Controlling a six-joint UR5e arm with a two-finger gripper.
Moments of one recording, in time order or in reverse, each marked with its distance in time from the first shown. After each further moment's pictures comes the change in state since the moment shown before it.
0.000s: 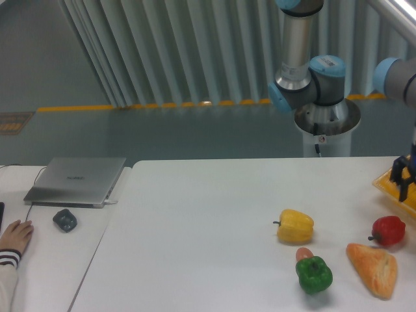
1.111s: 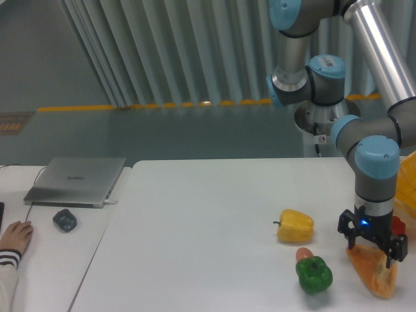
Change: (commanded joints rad) arm -0.140 -0.163 0.014 -0.003 0.095 -0.100
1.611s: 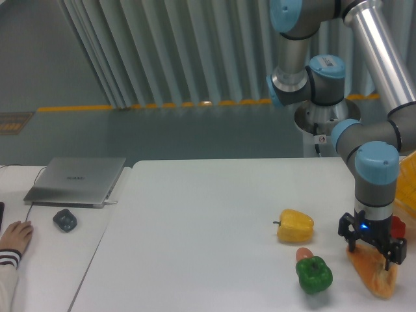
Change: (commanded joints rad) arm 0.000 -0.002 0.002 -0.003 0.006 -0.008
